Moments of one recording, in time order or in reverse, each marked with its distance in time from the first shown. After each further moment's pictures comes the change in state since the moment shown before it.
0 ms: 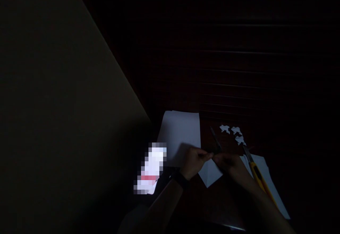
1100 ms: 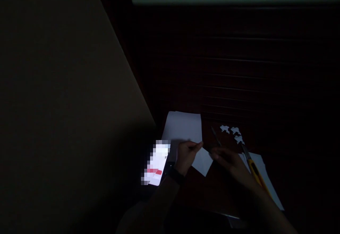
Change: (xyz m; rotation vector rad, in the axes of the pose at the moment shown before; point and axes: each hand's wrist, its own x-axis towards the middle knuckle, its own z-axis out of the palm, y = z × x) left_hand -0.026 0.022 -0.038 -0.221 0.264 -0.145; right_hand -0.025 -0.015 0.008 -0.016 0.043 -0.117
